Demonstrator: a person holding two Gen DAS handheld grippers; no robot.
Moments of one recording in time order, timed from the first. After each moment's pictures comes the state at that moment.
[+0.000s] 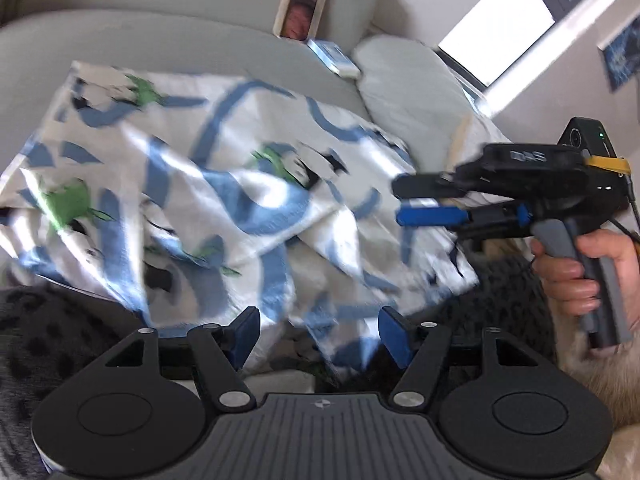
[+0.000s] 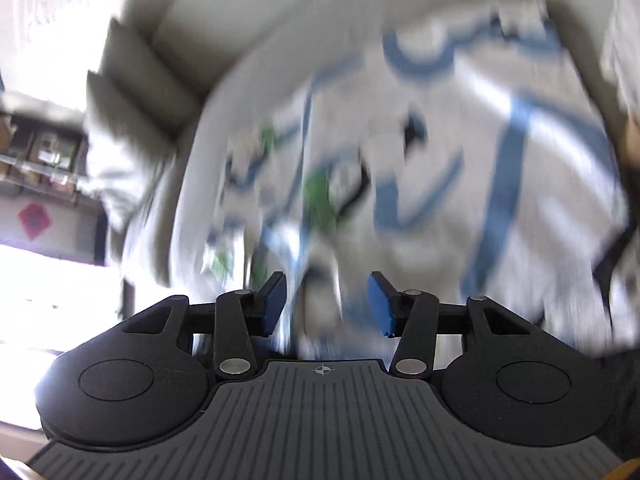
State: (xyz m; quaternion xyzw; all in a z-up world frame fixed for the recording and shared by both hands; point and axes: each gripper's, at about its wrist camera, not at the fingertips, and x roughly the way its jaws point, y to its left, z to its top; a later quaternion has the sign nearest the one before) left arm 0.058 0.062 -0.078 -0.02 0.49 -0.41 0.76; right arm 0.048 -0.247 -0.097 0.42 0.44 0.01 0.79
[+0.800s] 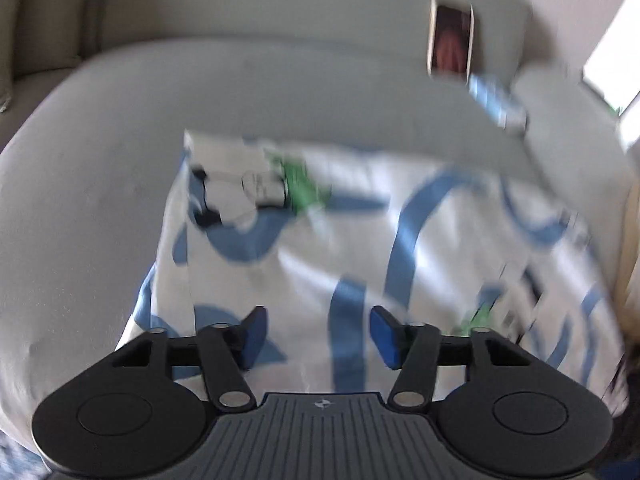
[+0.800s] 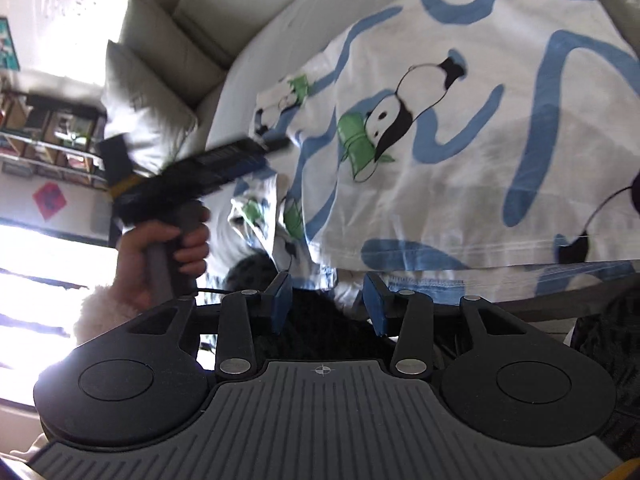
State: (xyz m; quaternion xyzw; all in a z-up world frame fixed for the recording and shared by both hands) left arm 0.210 0.025 -0.102 0.10 0.52 -0.27 0.81; right arm 0.031 -0.205 -0.103 0.45 0.47 0.06 0.76
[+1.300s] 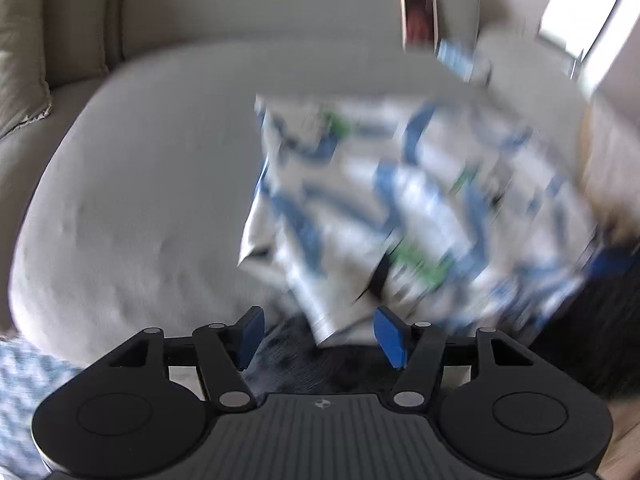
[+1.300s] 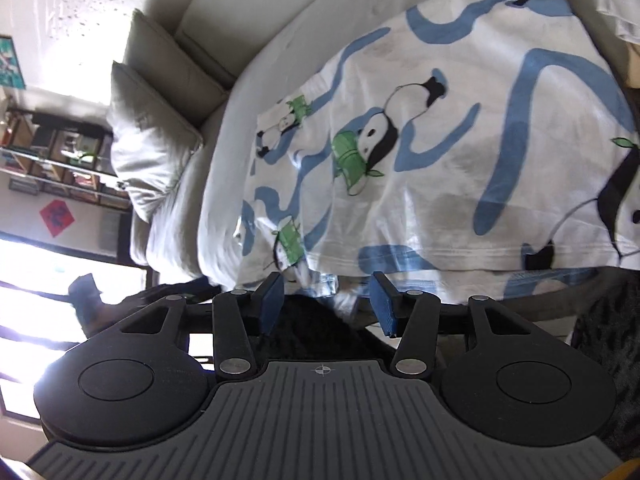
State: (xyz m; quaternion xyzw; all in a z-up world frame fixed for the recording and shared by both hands) left arm 0.123 0.162 -0.035 0.07 0.49 -0.32 0.81; right arm 0.003 -0.233 -0.095 0.46 0.45 0.05 0.76
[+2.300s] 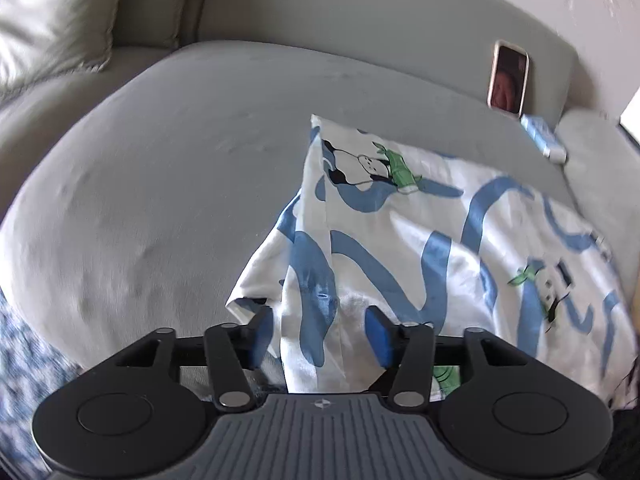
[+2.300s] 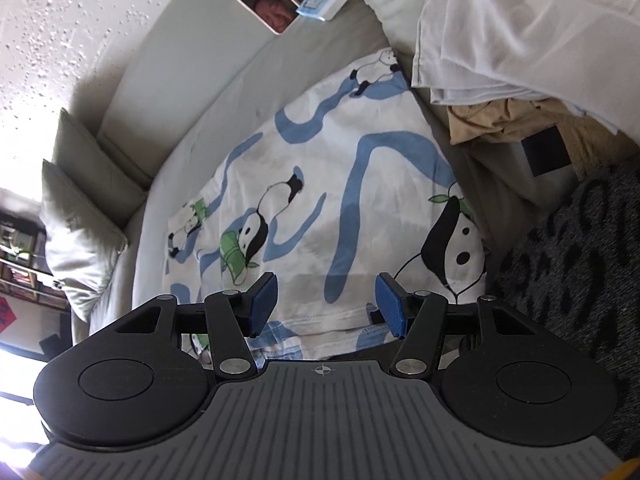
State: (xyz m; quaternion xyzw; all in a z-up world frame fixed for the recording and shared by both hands) left arm 0.160 0.126 -0.087 0.05 0.48 -0.18 0.86; right arm -0.045 -0.279 -0.098 0.46 0.39 -0.13 0.79
